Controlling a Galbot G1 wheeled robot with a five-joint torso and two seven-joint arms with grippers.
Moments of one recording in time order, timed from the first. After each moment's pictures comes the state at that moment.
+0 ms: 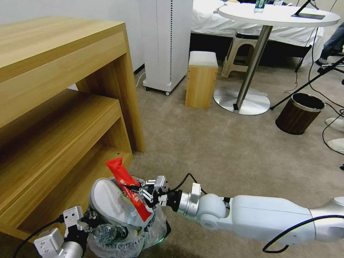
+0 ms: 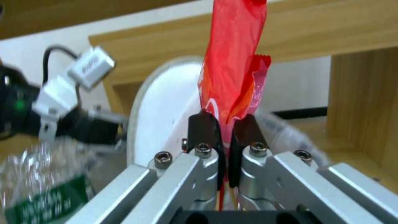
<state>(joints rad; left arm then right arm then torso) 1.95 -1.28 -0.67 -2.43 -0.70 0.41 -0.39 -0.22 0.91 -1.19 1.76 0.97 0.50 -0.10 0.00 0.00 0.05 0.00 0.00</state>
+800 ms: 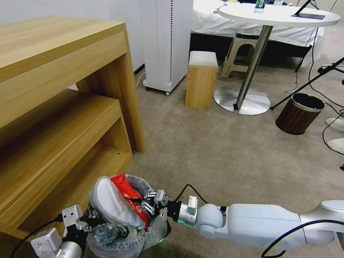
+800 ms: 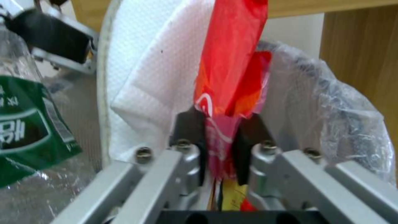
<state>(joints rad) 1.96 -1.28 -0.68 -2.46 -0.70 0.41 -0.40 -0.27 0.93 -1.21 1.68 0.88 0.53 -0.04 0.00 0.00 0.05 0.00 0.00</state>
